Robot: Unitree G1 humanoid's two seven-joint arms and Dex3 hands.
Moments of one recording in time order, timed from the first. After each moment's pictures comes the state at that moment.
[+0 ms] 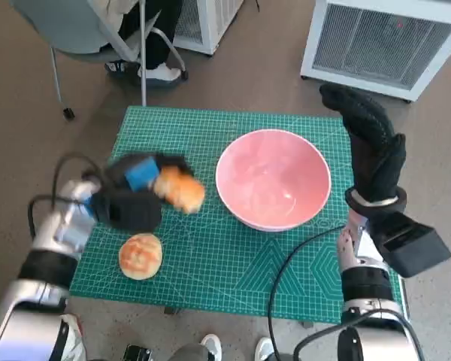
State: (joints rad) left arm -0.80 0.58 -0.25 0.72 0.40 -0.41 -0.39; right arm -0.75 -0.11 -0.19 0.83 0.29 -1.04 0.48
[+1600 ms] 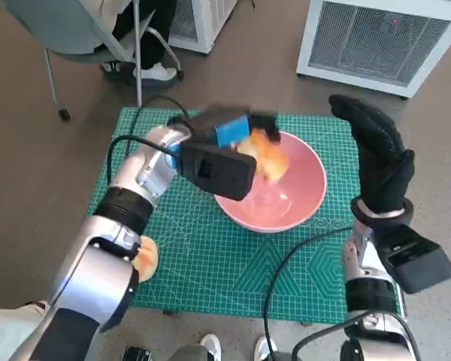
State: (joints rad) left arm -1.21 0.24 -0.43 1.17 0.54 -0.40 -0.54; right arm -0.66 -0.12 -0.19 0.72 0.27 -1.03 0.43
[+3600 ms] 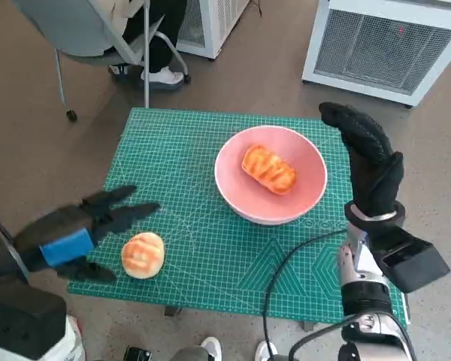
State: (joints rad) left arm 0.01 0.90 0.16 -0.26 0.14 -0.26 -0.82; right arm -0.67 -0.11 -0.17 0.75 0.32 -1.01 0.48
